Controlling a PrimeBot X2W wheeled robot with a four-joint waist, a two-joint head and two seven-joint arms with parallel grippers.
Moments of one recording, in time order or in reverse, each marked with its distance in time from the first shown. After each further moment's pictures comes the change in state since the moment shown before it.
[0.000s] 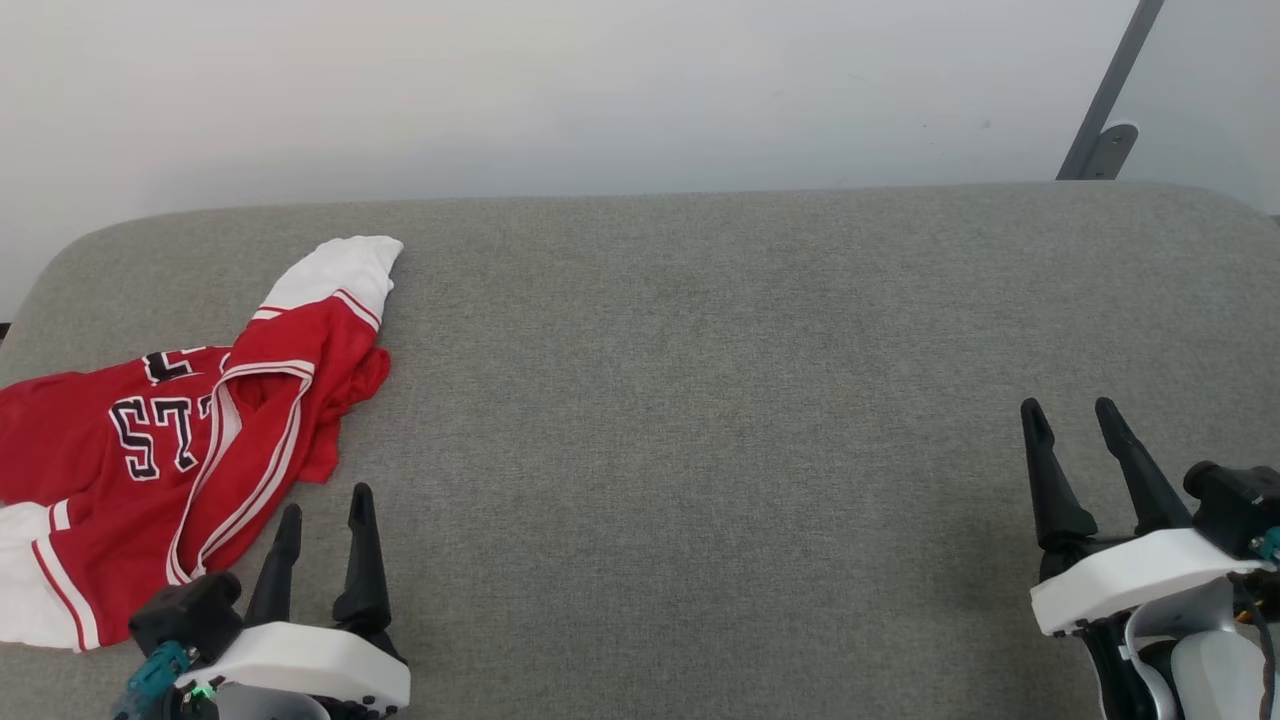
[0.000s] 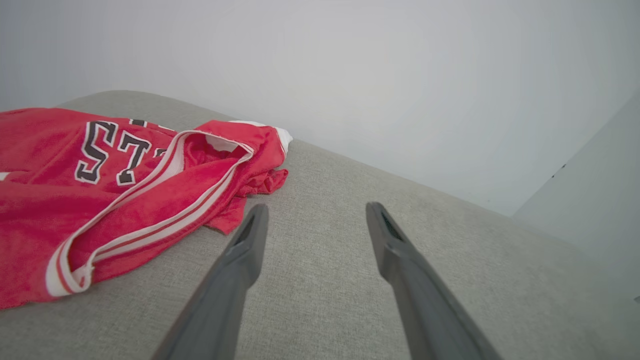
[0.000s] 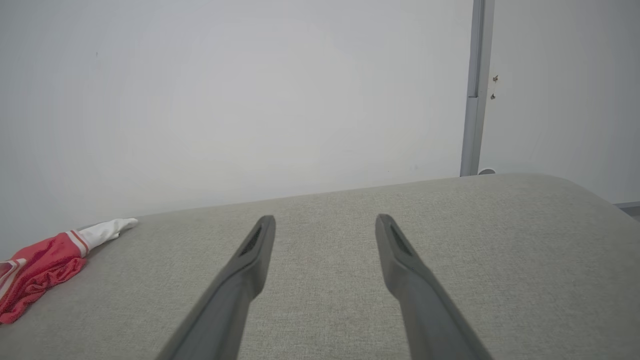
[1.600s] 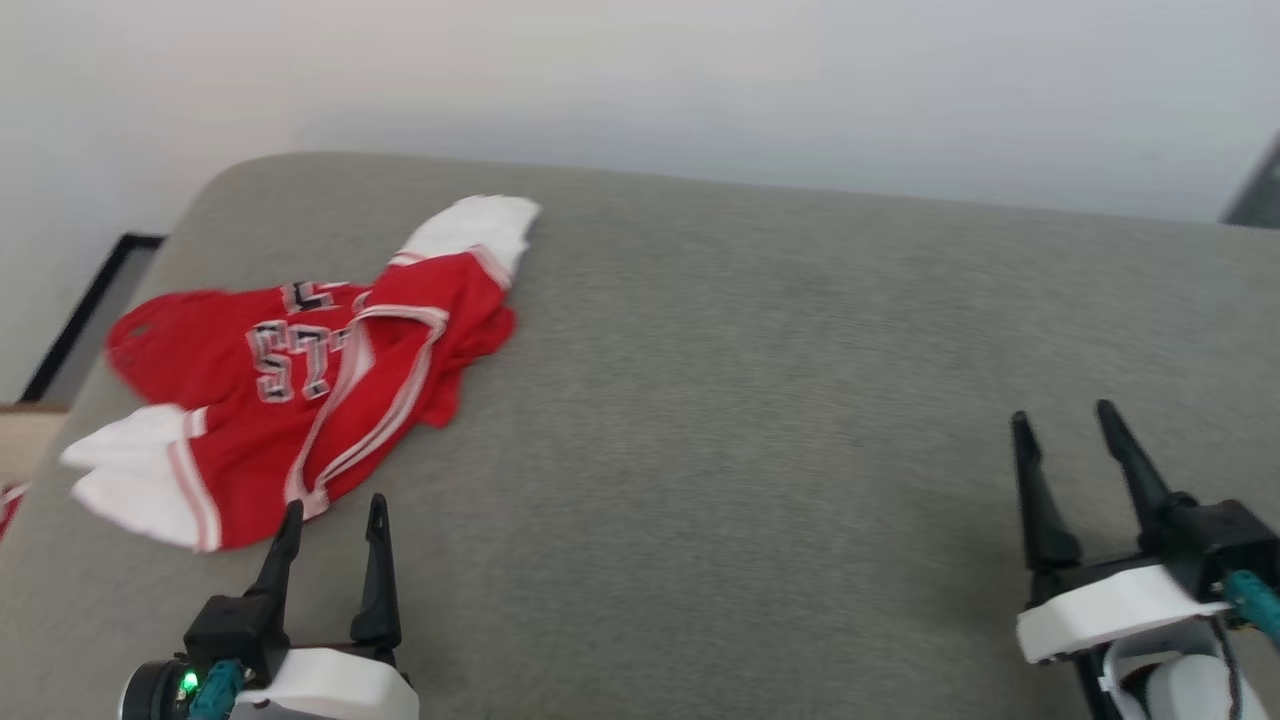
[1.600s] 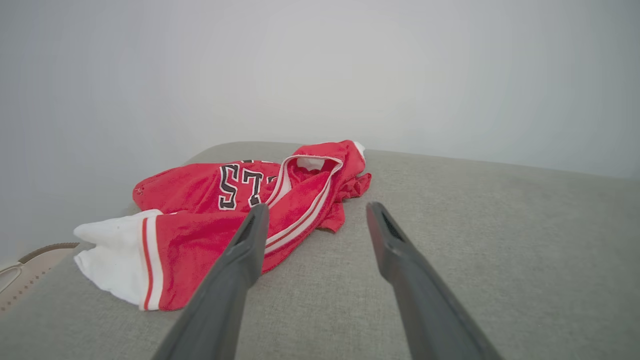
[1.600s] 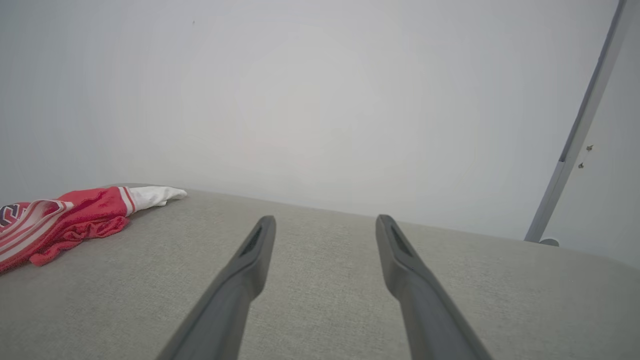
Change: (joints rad) left arm 0.013 -0.016 0.025 0.013 0.342 -0.027 -0.099; right arm 0.051 0.044 -0.036 -0.058 -0.261 0.001 -0.097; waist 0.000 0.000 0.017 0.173
